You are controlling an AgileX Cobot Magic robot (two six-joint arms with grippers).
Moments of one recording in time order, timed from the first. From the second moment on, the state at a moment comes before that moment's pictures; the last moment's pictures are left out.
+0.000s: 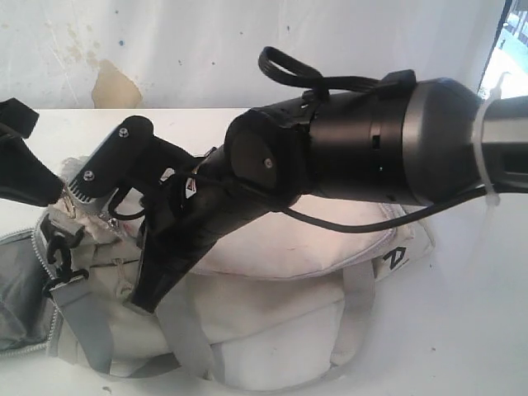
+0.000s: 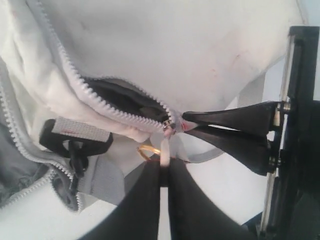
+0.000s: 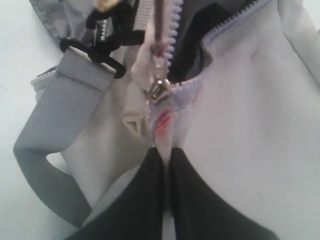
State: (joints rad) left arm -0.08 1.27 -1.09 -0.59 1.20 0.30; right arm 0.94 1.75 -1.24 0.20 0.44 -0.56
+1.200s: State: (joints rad) left arm -0.08 1.26 -0.65 -1.04 0.91 1.30; right arm 0.94 1.70 -1.24 0.21 0.47 -0.39
